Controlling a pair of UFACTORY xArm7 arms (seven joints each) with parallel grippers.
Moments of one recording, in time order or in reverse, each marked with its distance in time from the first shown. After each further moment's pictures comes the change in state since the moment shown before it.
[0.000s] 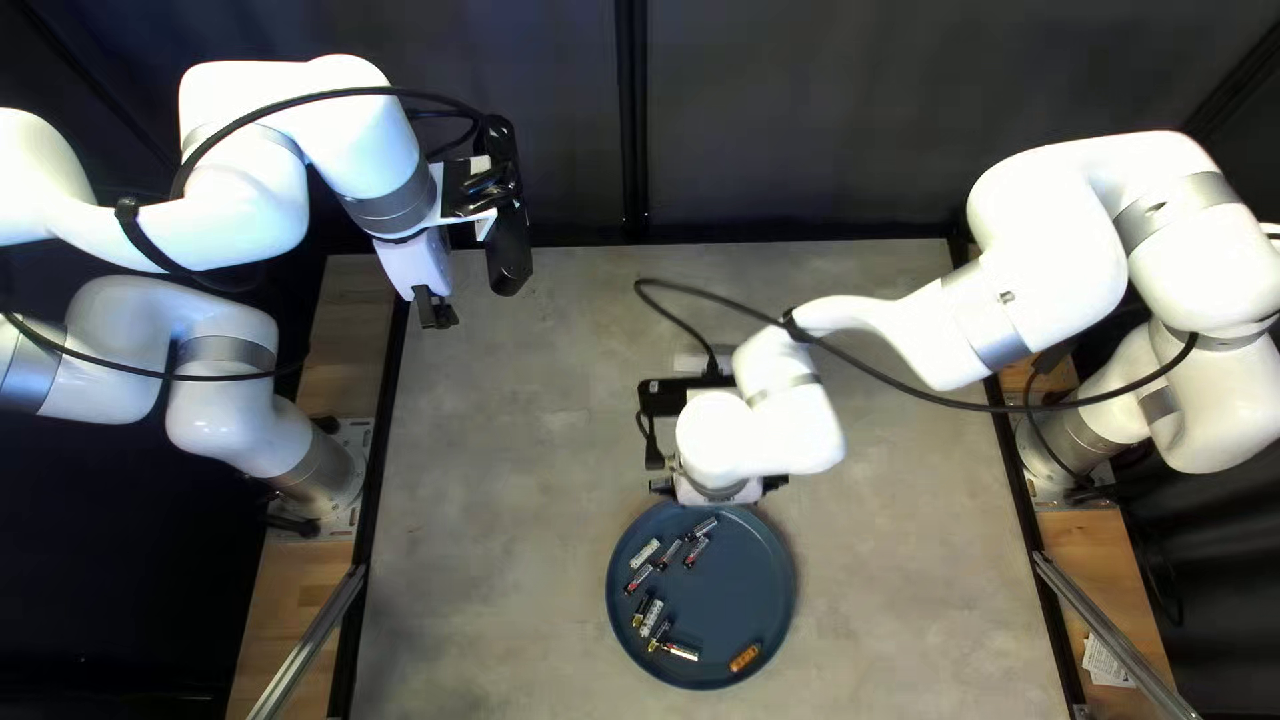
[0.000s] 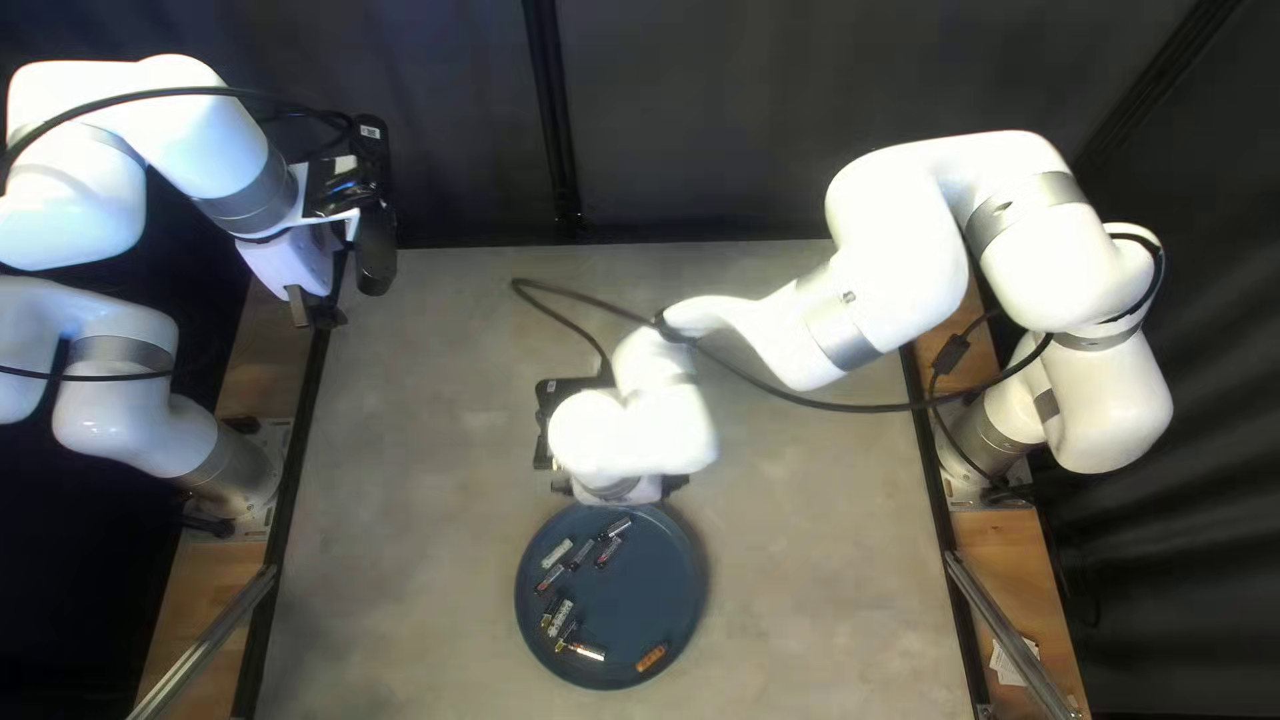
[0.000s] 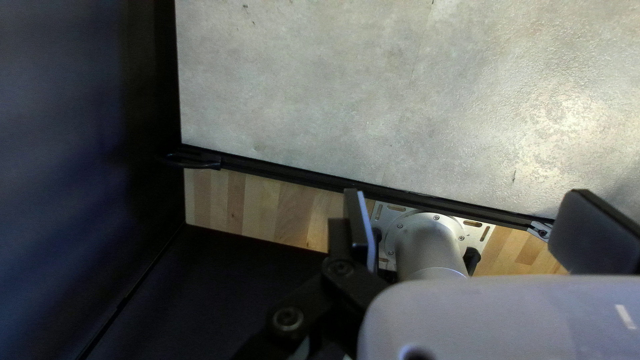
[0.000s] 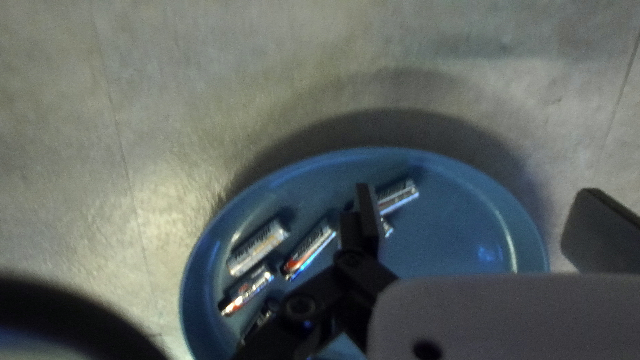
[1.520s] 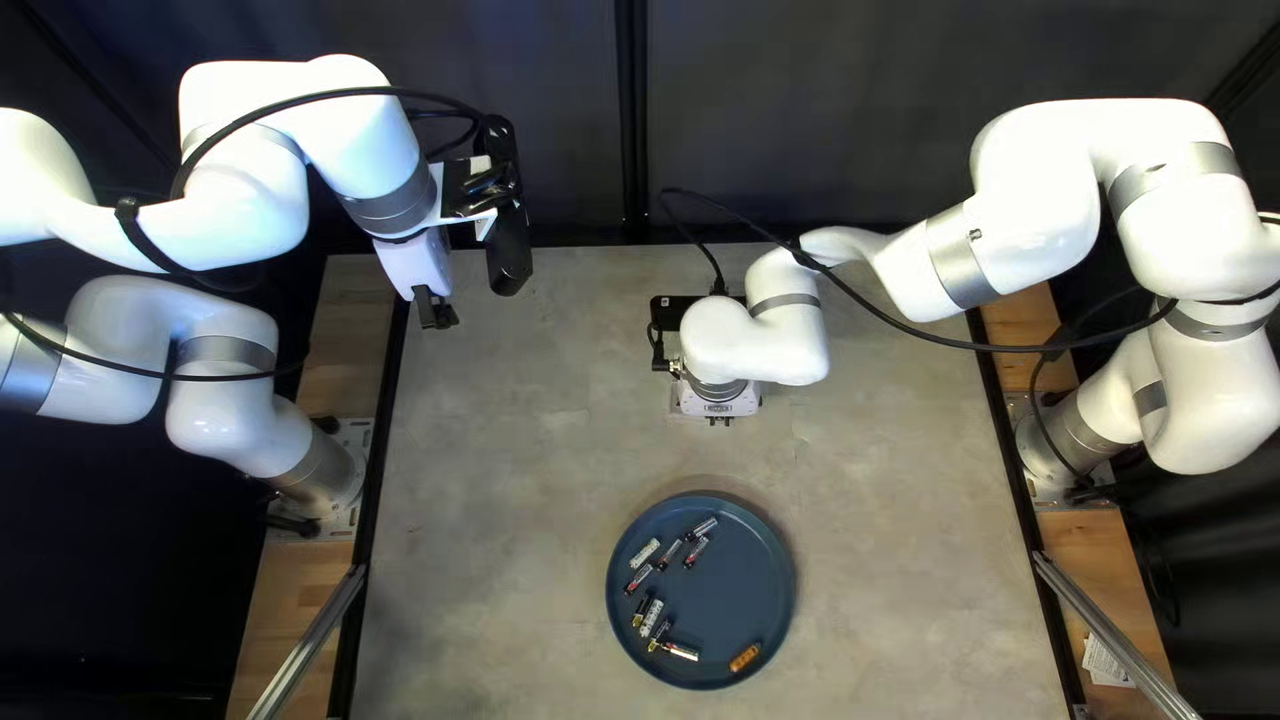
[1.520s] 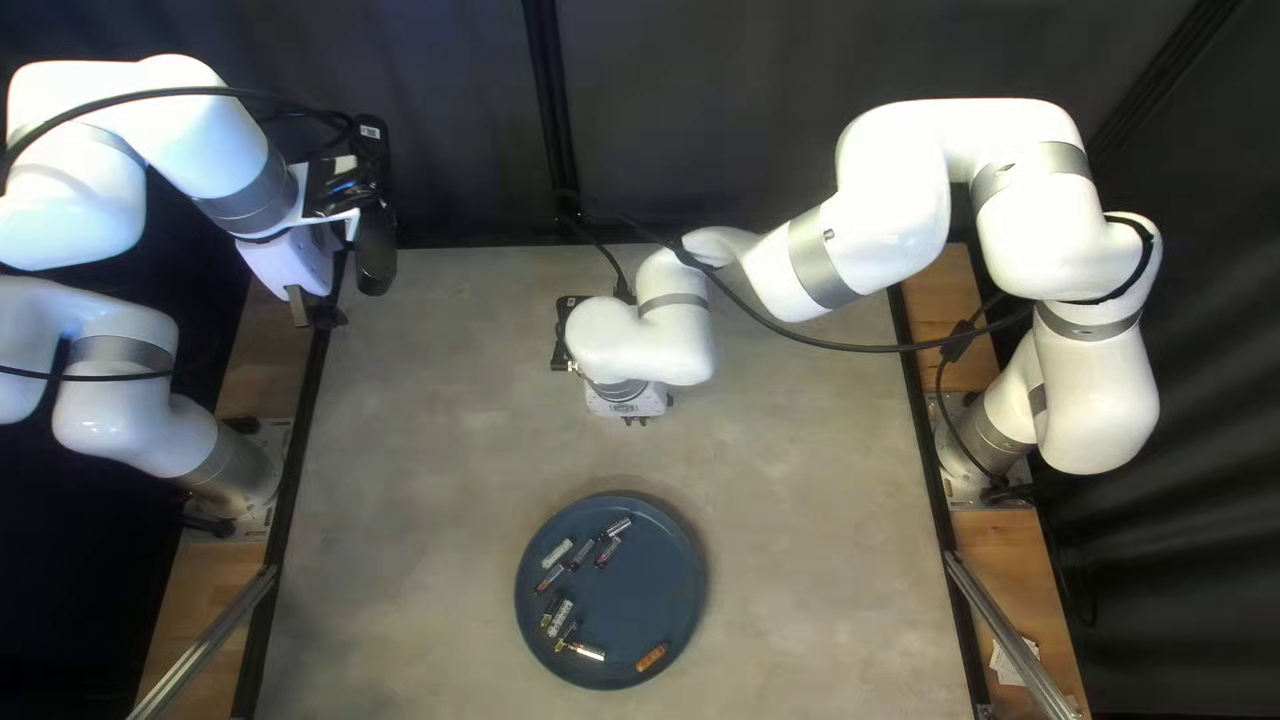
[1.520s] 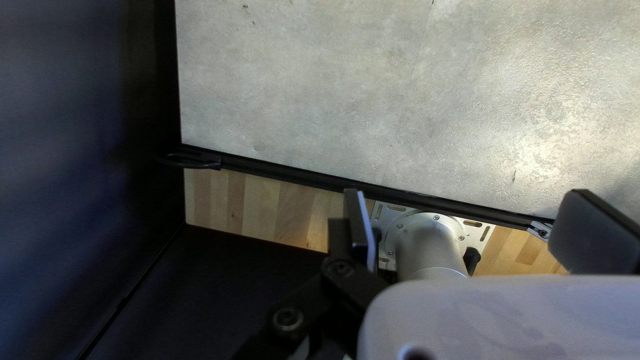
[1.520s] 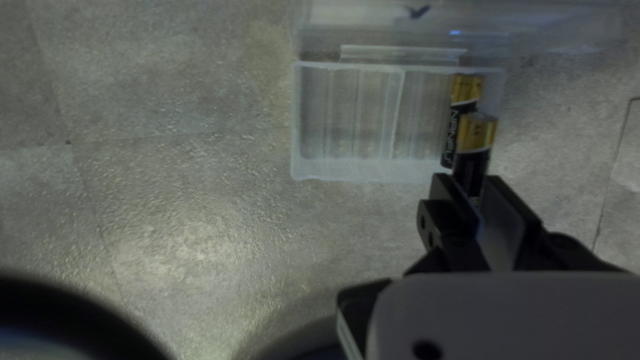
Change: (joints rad) left arm 0.000 0.000 0.000 0.000 0.000 0.000 0.000; right arm -0.155 -0.009 -0.100 -0.093 -0.021 -0.095 -0.135
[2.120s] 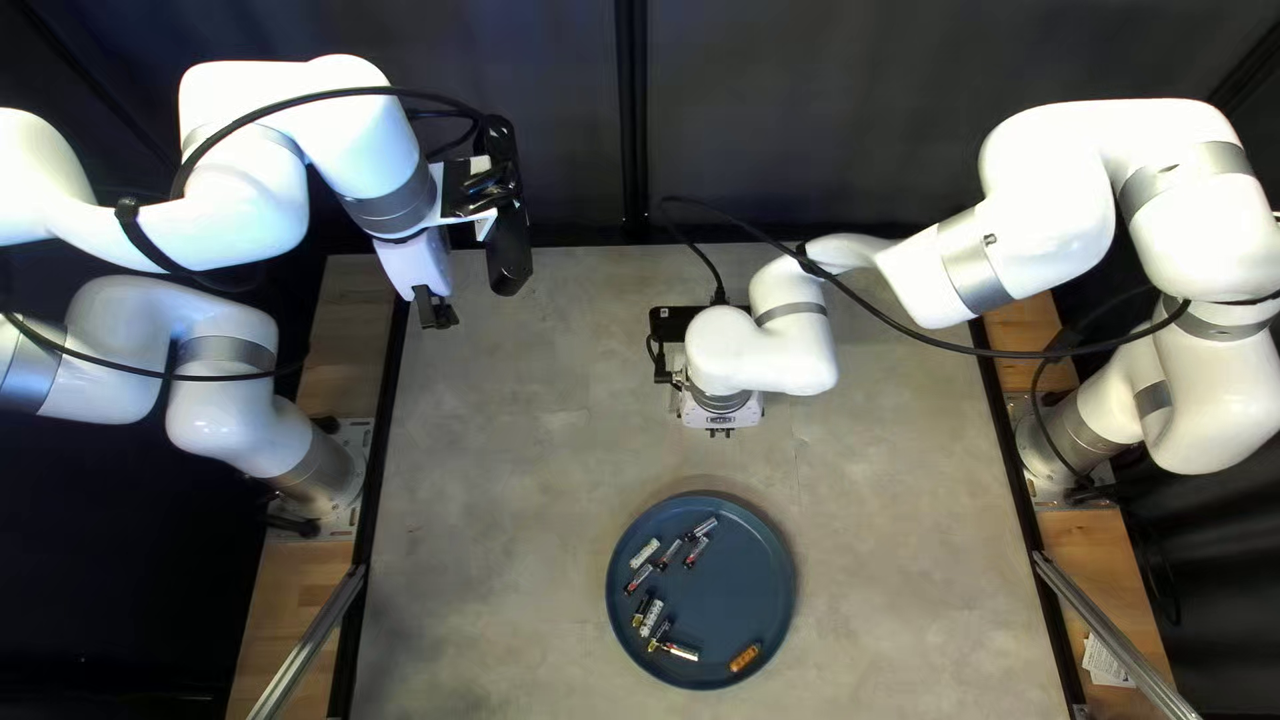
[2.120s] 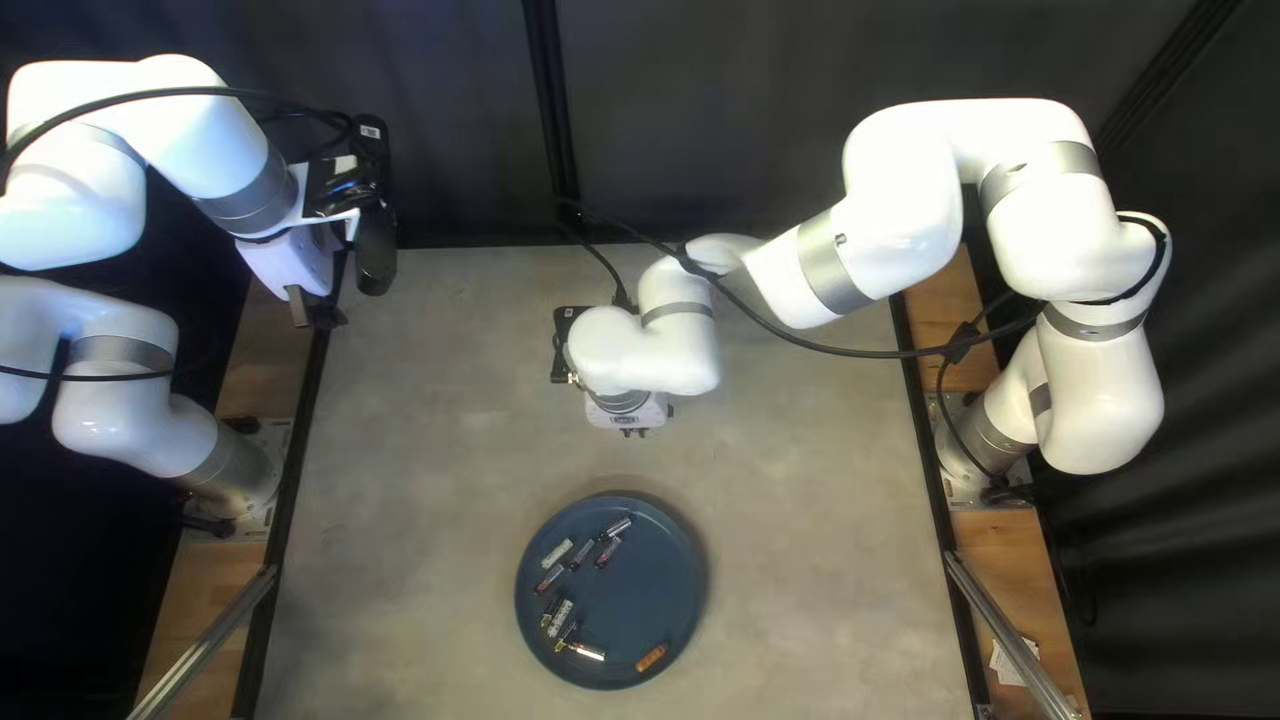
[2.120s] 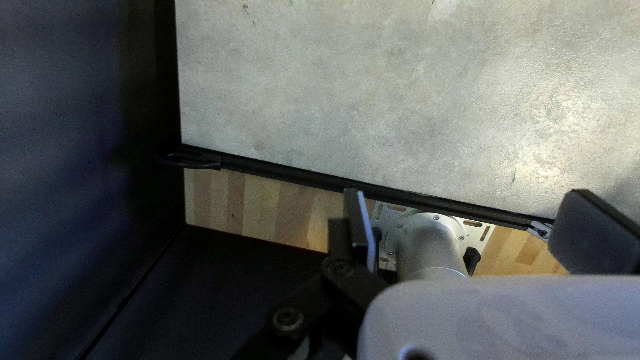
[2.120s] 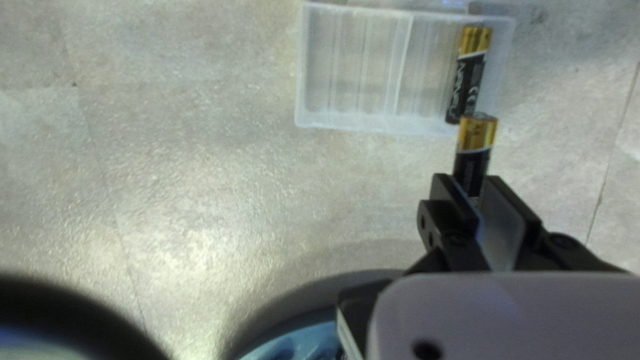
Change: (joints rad) left arm 0.000 0.000 0.000 0.000 0.000 0.000 0.000; right arm -0.002 -0.025 0.019 -0.025 0.021 -0.017 -0.032
